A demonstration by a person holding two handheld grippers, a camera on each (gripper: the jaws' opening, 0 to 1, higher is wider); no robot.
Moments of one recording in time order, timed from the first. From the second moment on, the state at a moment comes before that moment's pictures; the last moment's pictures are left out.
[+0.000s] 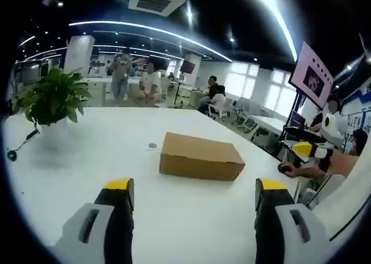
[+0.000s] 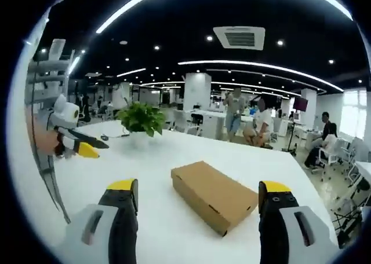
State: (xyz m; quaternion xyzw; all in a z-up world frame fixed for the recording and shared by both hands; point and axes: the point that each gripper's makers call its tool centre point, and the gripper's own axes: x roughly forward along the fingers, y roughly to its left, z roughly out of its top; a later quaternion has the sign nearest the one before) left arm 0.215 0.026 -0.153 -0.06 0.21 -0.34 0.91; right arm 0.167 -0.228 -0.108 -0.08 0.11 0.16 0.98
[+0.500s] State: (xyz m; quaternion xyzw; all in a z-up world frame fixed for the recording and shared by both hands) left arm 0.212 0.036 -0.161 -0.07 0.23 -0.33 0.91; right arm 0.171 -0.232 -0.127 -0.11 0.16 0.15 0.97
